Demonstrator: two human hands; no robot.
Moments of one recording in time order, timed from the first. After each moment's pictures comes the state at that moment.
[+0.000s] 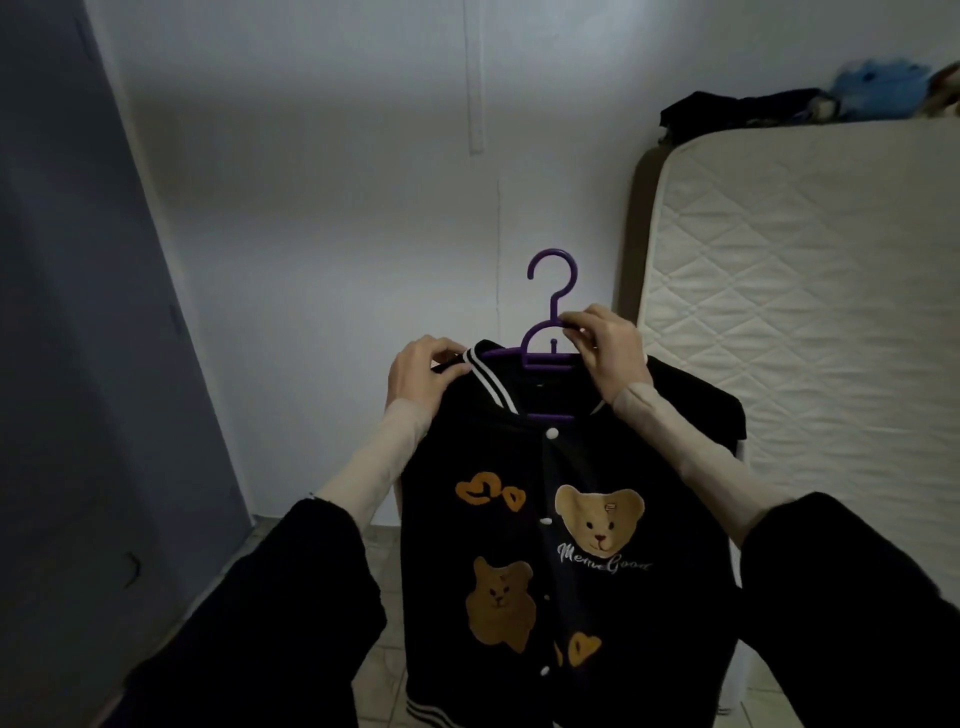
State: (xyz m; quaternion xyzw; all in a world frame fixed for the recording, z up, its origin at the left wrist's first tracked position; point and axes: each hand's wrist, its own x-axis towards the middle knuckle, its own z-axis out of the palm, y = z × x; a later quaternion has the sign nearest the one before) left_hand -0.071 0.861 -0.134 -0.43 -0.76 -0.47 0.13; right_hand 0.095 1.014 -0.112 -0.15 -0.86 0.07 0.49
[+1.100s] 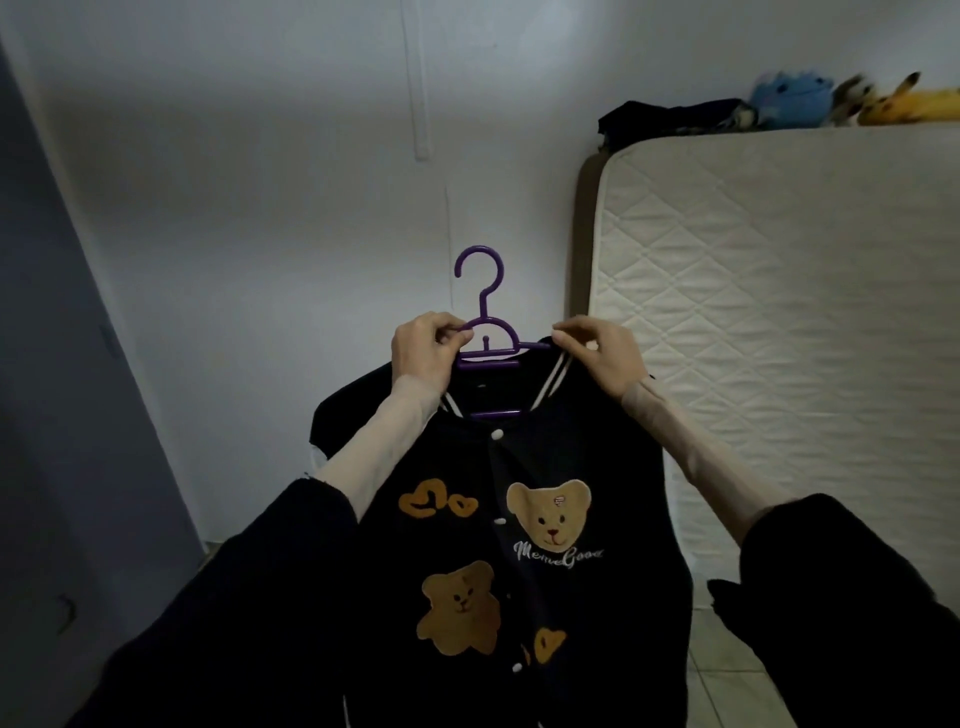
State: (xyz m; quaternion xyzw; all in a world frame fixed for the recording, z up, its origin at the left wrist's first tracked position) left_hand -0.019 0.919 -0.100 -0.42 -0.70 -0.56 0.13; right_hand 0.143 1.060 -0.108 -0.22 -0.85 0.24 0.41
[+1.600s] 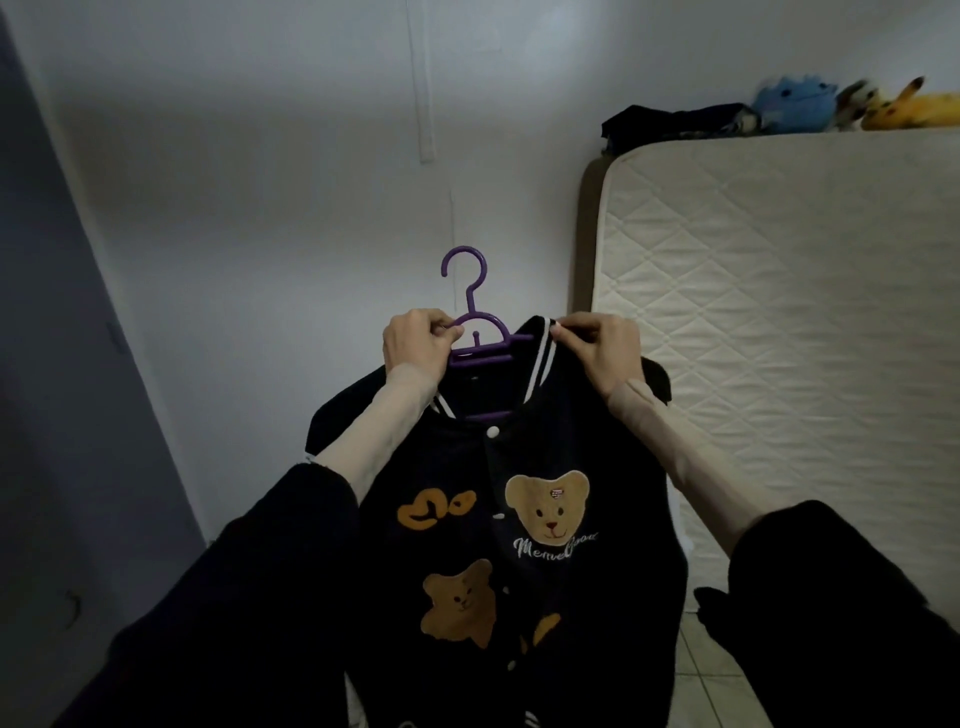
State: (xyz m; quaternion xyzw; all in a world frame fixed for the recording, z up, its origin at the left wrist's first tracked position) left_hand -0.017 0.908 -0.086 -0.38 -0.77 -0.49 0.15; right_hand 0.139 1.044 -0.103 -0.21 -0.81 0.22 0.51
